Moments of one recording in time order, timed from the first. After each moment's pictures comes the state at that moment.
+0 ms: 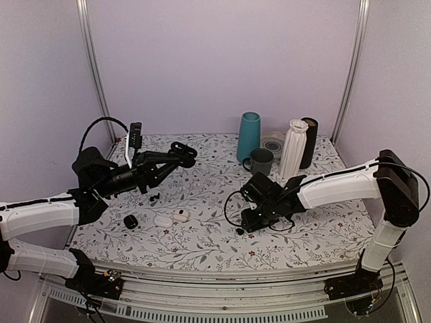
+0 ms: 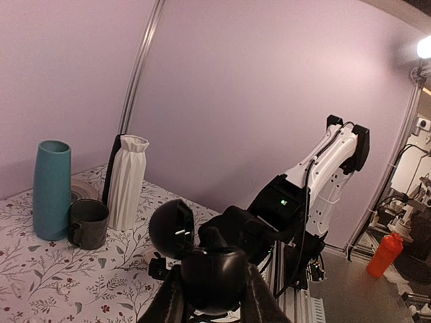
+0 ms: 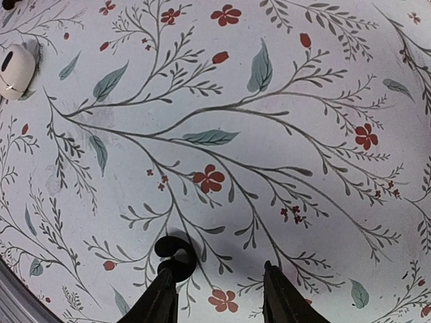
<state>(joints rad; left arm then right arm) -0.65 1.08 0.55 0.75 0.57 -0.43 0.97 1.76 1.05 -0.39 0.09 0.55</state>
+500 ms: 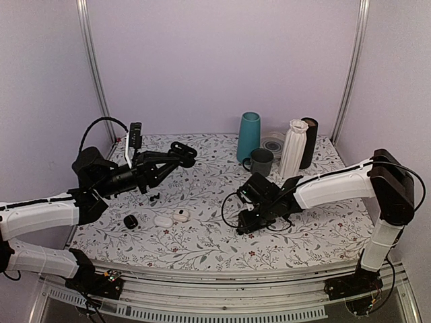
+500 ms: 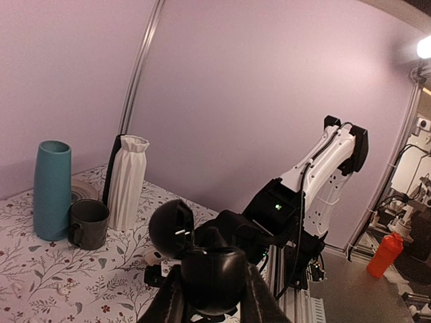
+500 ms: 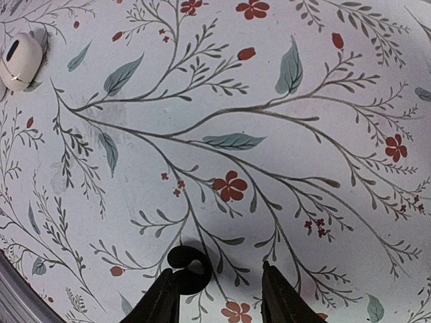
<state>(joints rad) -0.64 1.08 0.55 0.75 0.57 -0.43 0.96 1.80 1.06 -0.36 0.04 0.53</state>
